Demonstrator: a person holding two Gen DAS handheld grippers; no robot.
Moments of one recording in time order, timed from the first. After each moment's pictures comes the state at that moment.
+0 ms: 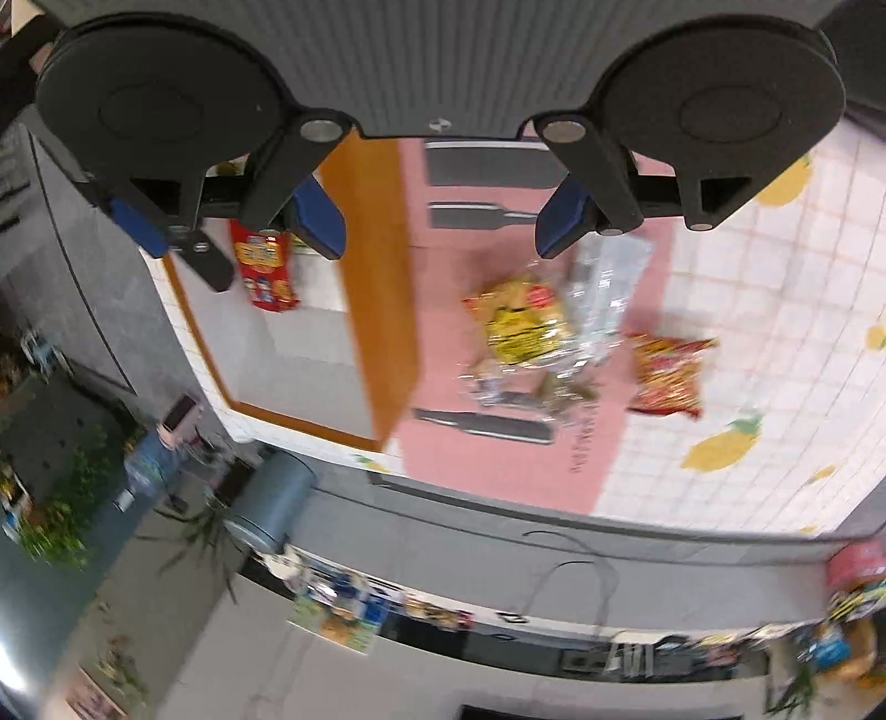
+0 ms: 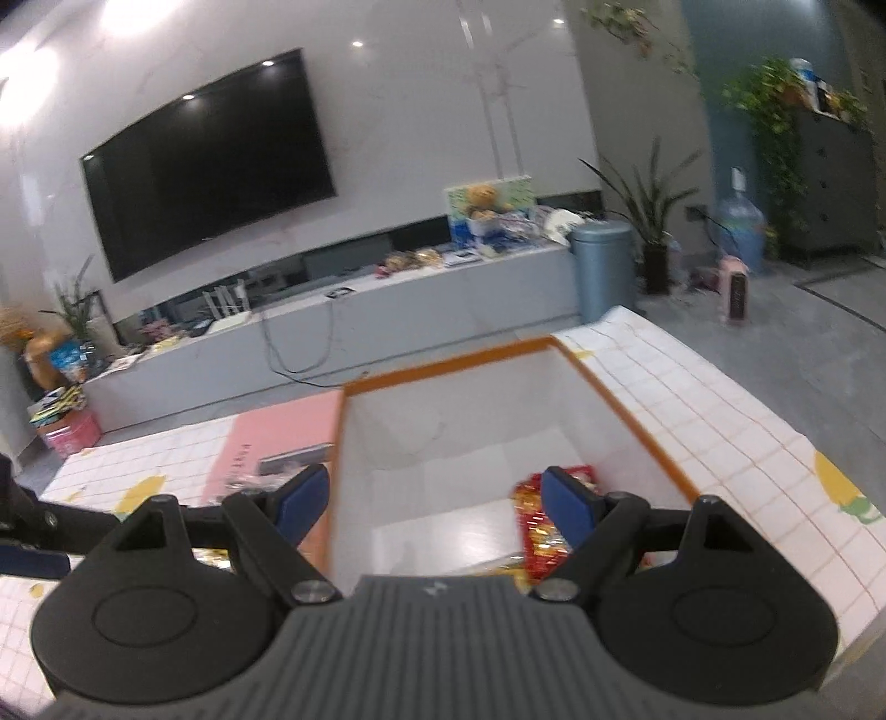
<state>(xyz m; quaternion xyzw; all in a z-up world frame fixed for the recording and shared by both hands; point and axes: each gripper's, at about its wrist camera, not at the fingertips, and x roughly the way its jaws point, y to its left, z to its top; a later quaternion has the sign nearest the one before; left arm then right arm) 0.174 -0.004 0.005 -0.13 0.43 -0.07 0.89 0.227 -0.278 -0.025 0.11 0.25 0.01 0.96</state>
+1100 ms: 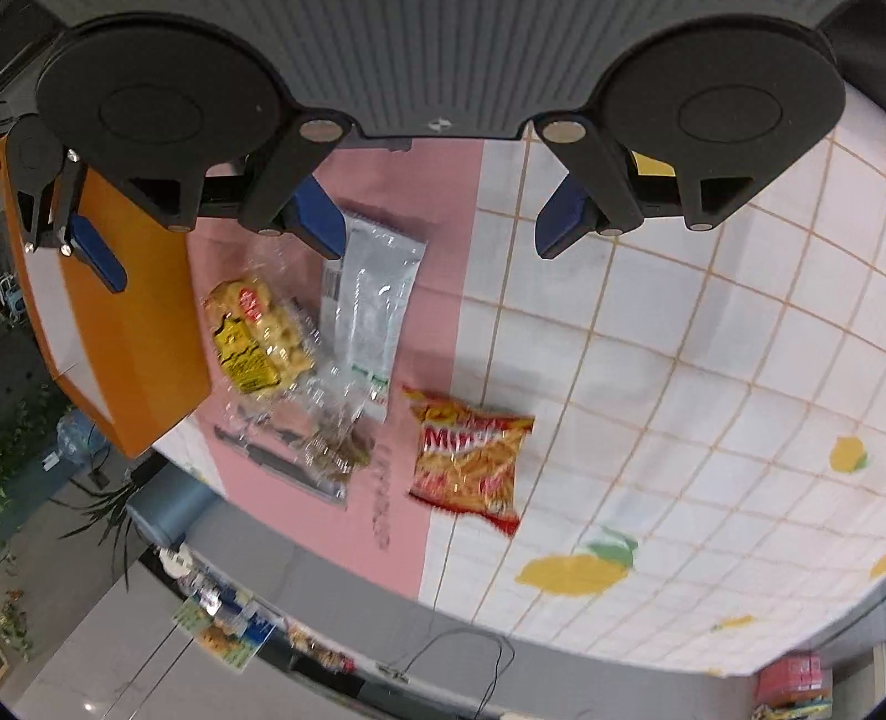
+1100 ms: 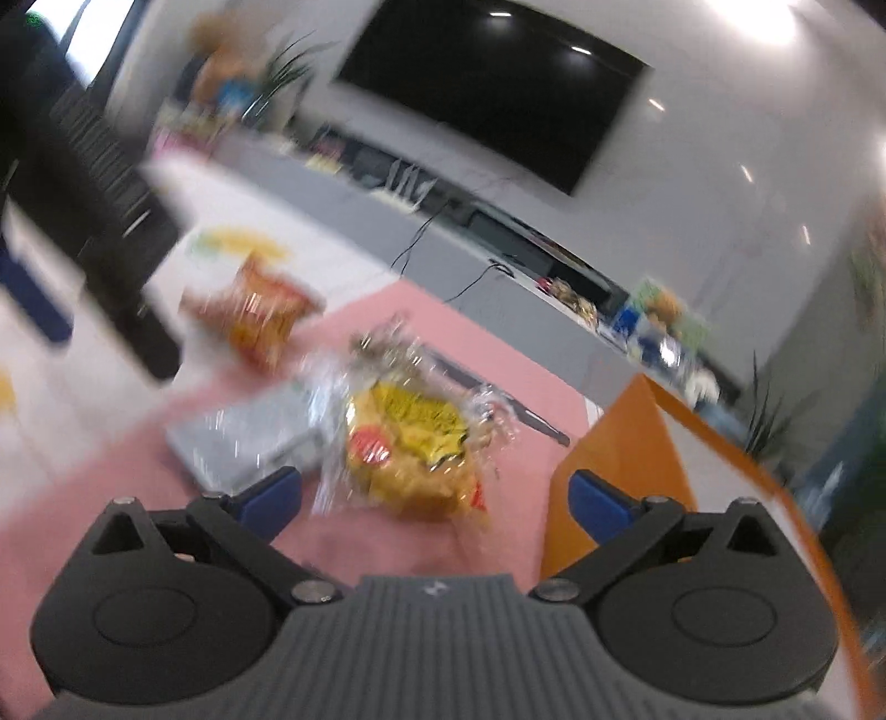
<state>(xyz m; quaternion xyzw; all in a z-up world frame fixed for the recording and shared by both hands) 0.228 0.133 -0.129 -0.20 0.49 -0.02 0.85 0.266 -0.079 -0.159 -0.32 0.22 0.13 0.91</state>
